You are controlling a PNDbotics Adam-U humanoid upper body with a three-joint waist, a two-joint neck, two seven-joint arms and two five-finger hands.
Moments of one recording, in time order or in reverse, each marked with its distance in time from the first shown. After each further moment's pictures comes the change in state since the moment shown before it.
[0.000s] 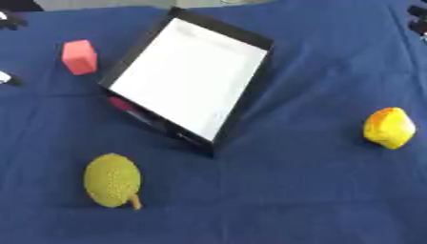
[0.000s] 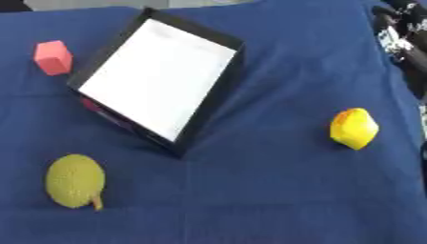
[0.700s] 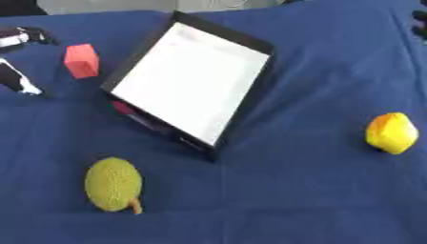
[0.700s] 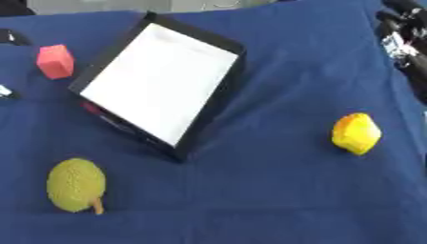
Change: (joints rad) left arm -0.092 -0.099 0.084 0.134 -0.298 -0.098 0.099; right arm -0.008 0.001 0.002 0.003 0.002 -0.006 0.006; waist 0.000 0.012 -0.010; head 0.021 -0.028
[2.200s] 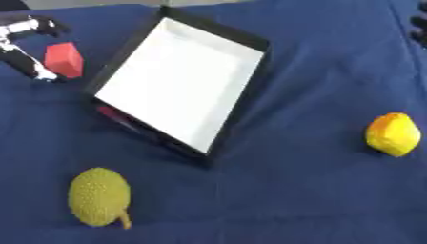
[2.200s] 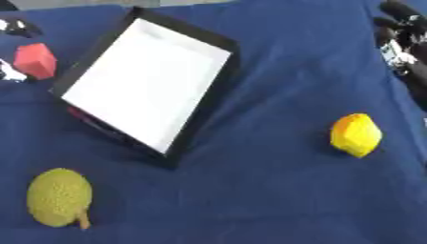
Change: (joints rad) left arm -0.068 -0.022 0.041 0.001 0.087 0.123 -0.058; right arm -0.026 0.000 0.004 0.003 0.007 -0.017 0.000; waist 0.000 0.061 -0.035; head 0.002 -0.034
